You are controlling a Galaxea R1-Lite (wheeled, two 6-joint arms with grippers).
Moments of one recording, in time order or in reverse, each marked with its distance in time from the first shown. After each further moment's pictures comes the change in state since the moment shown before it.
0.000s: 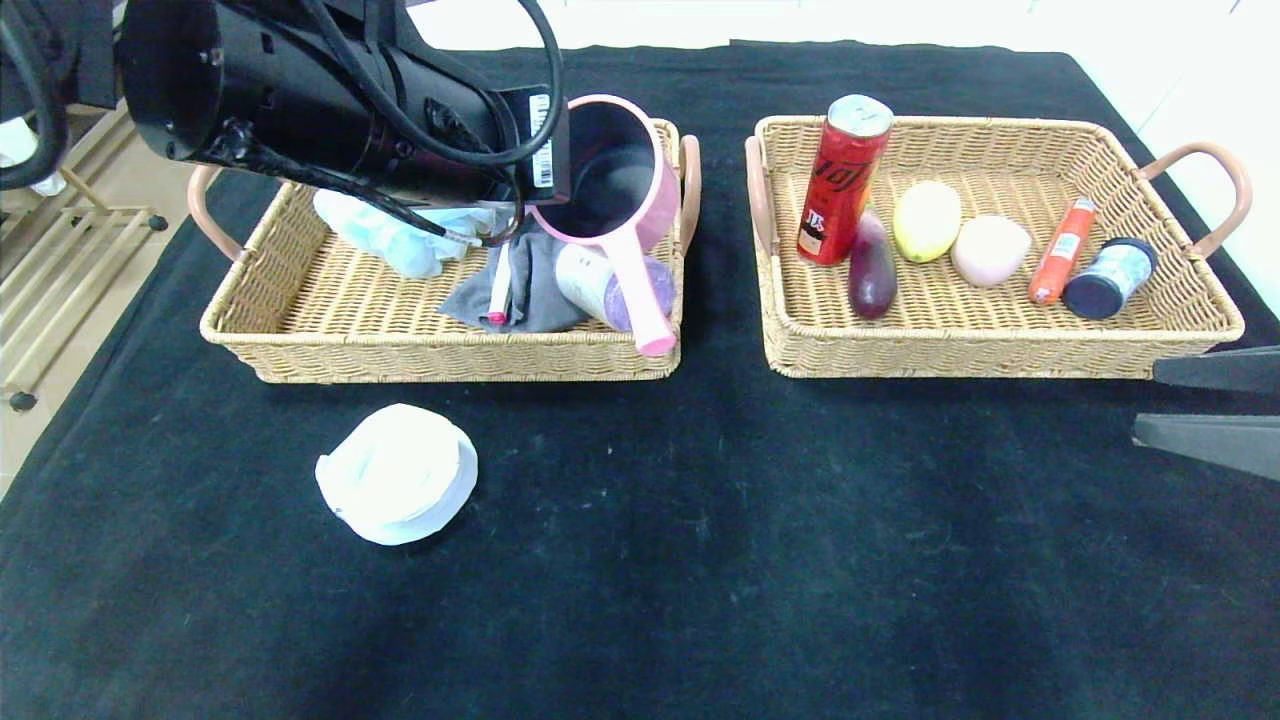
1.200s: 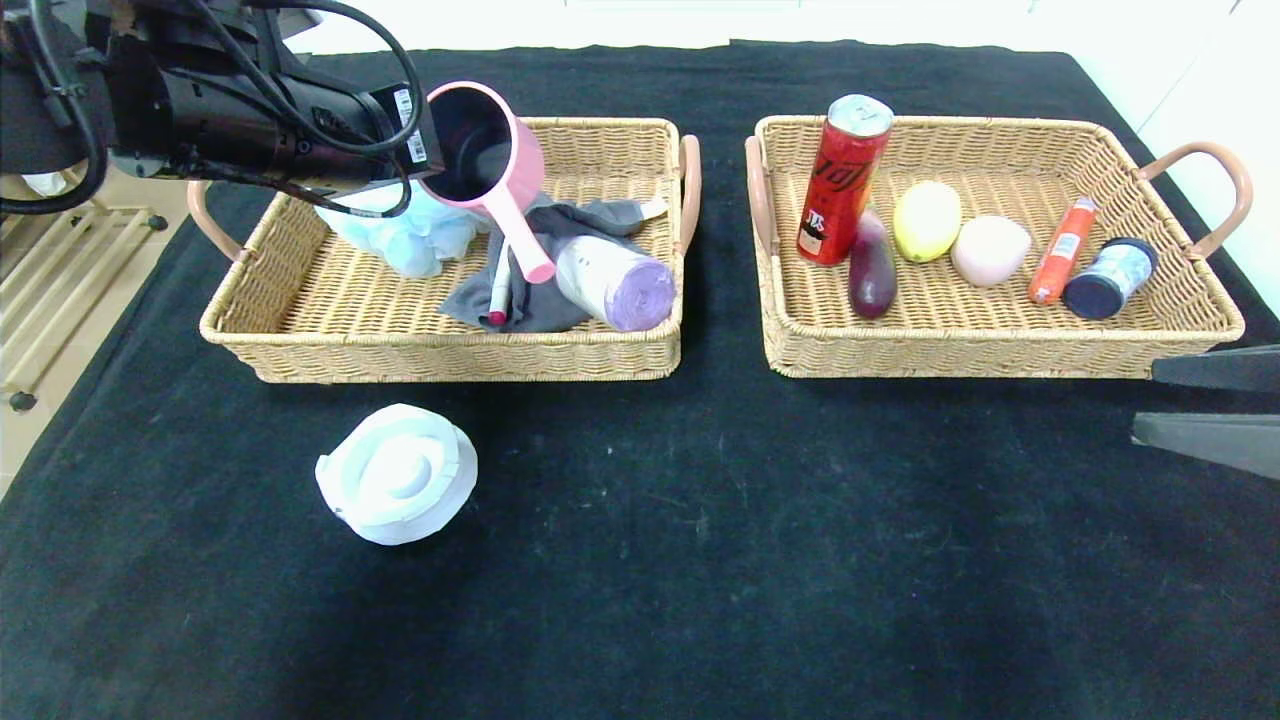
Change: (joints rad) left arm 0.333 0.064 0.010 -0.155 -0.192 -0.049; right arm 0.000 0.004 -0.003 0.000 0.000 0.000
